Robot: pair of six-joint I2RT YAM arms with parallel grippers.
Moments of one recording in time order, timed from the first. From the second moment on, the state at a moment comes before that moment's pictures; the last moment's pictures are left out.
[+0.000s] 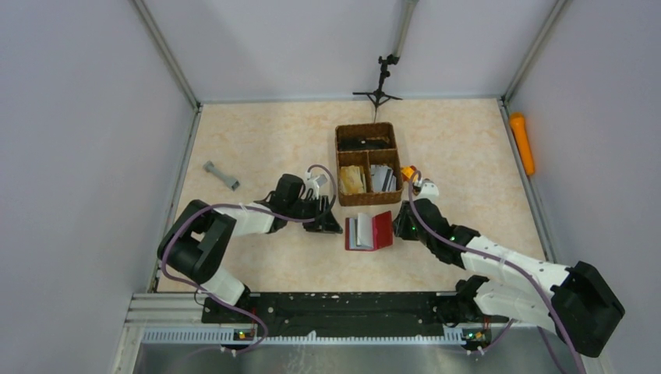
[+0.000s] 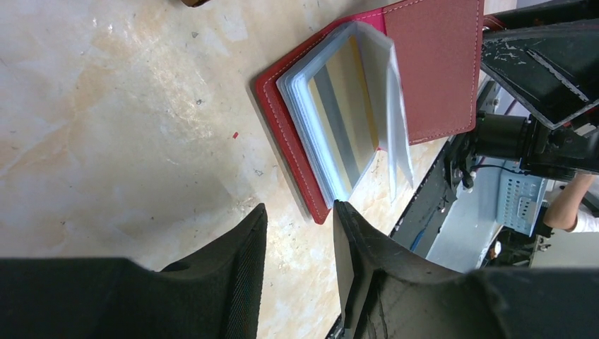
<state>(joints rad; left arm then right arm) -0.50 1.58 0.61 0.20 0.69 -0.56 0.76 1.00 0.43 -0.12 0.30 0.70</state>
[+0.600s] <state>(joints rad) -0.60 1.58 0.67 0.09 0.58 -0.48 0.74 1.16 0.43 -0.16 0.23 0.64</state>
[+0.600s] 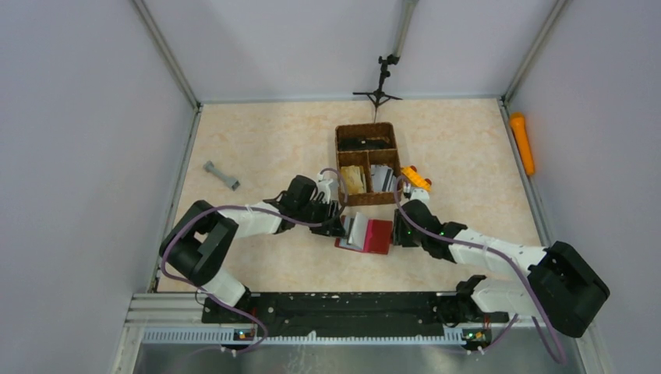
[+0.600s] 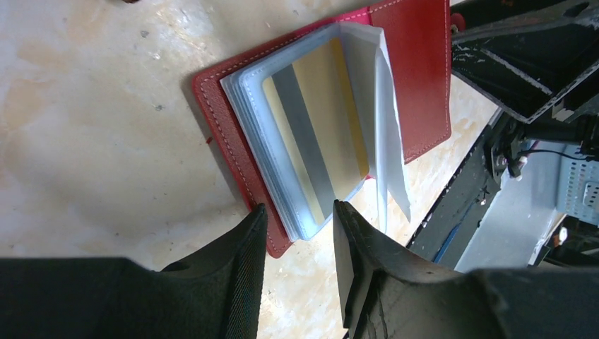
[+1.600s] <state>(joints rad) -0.68 1.58 0.71 0.02 0.48 -0.41 0.74 0.88 0.56 -0.26 0.04 0.61</state>
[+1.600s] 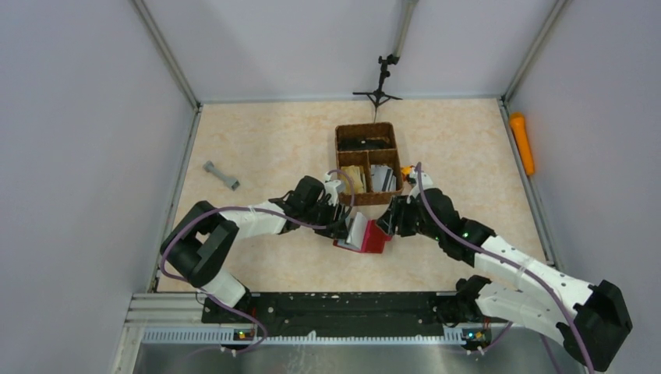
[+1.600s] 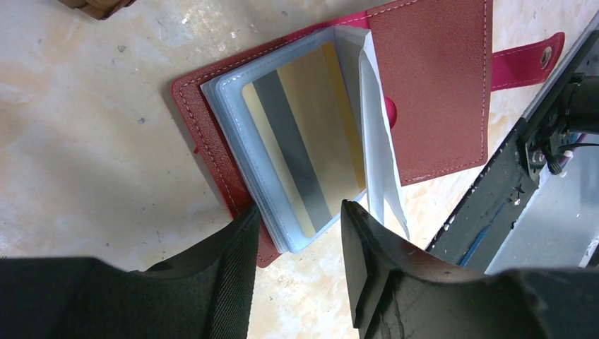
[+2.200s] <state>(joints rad) -0.68 1.57 0.71 0.03 0.51 -0.40 0.90 1.29 0.78 -0.19 0.13 0.66</state>
